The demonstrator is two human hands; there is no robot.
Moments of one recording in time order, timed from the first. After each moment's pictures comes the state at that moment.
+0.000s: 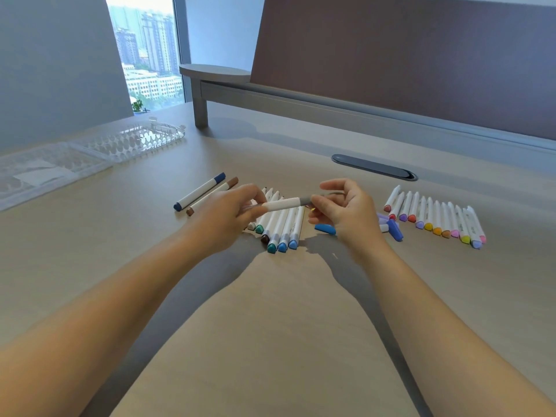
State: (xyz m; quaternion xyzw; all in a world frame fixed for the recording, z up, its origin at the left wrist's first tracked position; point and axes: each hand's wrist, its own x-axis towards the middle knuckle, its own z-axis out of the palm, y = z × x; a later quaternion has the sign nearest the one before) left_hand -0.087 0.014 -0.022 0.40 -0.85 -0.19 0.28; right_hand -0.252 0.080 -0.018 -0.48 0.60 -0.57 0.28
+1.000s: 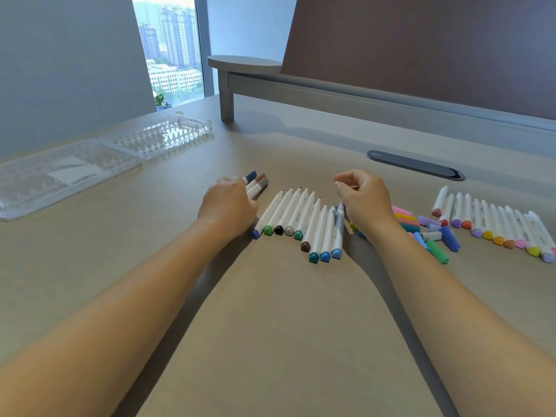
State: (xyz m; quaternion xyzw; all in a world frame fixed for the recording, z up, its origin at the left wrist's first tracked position) left_hand -0.075 -0.046 -0.038 0.59 -0.78 -0.10 0.20; right_hand -0.248 0.014 -0.028 -0.50 0.73 -0.46 0.12
